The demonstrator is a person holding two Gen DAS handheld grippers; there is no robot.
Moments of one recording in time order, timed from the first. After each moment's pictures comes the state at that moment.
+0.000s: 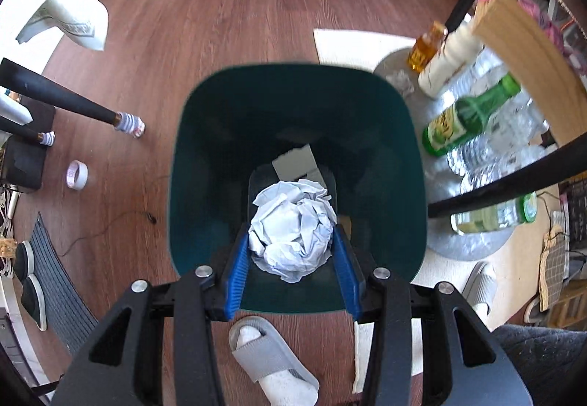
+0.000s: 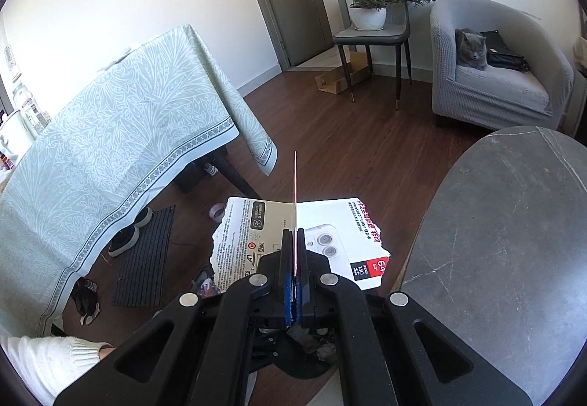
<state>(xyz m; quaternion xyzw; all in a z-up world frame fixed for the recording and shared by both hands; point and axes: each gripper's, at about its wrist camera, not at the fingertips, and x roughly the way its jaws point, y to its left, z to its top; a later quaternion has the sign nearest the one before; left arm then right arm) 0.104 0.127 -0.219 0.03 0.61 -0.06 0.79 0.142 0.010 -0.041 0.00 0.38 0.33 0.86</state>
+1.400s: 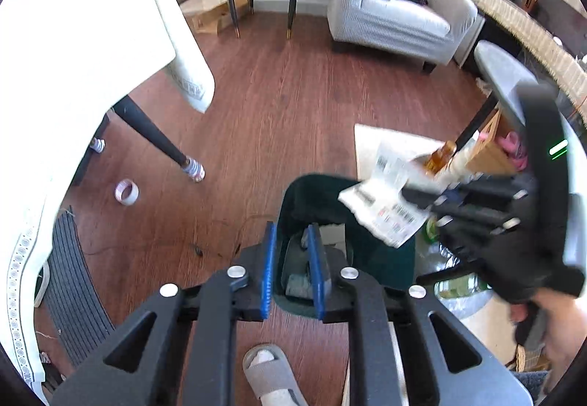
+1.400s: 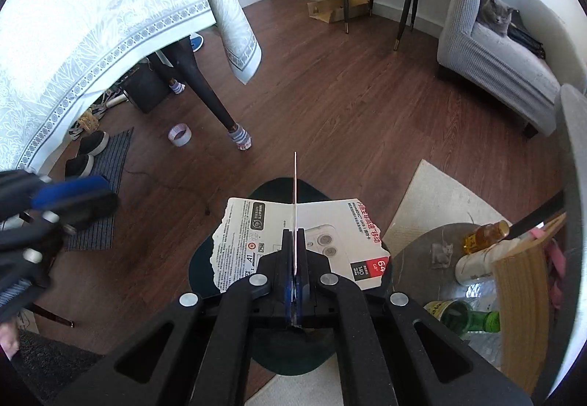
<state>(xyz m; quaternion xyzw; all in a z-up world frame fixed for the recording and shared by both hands) 0.078 0.204 -0.063 -0.04 0.49 0.01 0.87 0.170 0.091 -0.157 -0.12 0.49 0.28 0.82</state>
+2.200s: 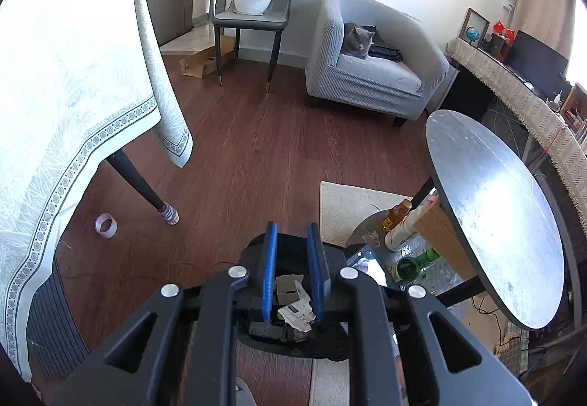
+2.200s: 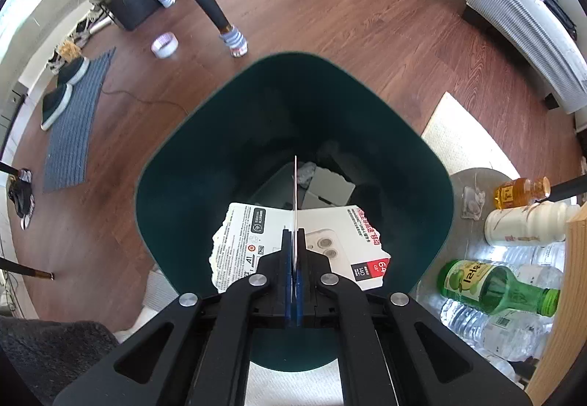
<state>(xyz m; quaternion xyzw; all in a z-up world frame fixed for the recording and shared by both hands) 0.072 0.187 0.001 -0.09 0.41 -0.02 0.91 0.161 0.118 -0.271 -0.20 0.59 0.26 0.74</state>
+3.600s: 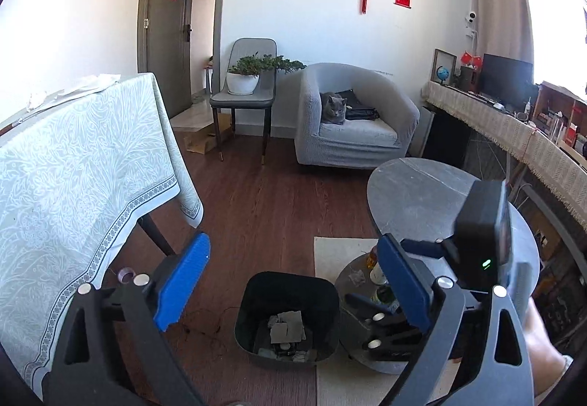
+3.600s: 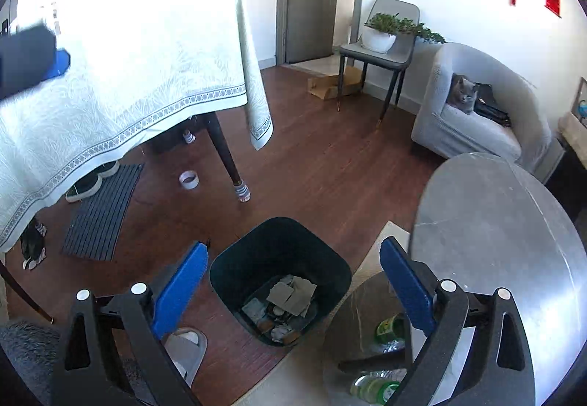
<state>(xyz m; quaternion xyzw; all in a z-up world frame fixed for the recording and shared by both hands) -0.053 0.140 0.084 -0.03 0.27 -0.02 0.96 0.050 0.025 -0.042 -0.14 0.33 0.29 0.89</state>
